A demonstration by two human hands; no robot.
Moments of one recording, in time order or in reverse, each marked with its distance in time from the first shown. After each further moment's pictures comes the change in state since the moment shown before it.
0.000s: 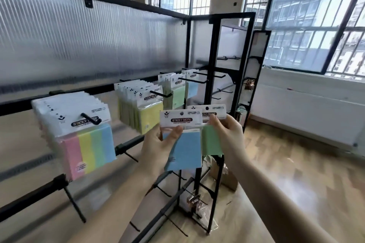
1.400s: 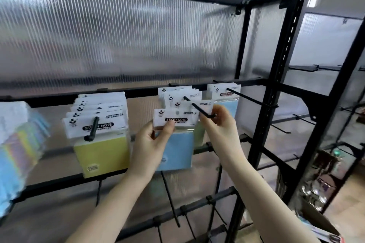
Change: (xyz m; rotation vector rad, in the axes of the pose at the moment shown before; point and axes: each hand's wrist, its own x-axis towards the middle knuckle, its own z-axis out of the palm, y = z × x) left_hand 0.170 -0.072 0.068 0.304 0.561 0.184; right_hand 0.234 0.077 0.066 0.186 -0.574 -0.180
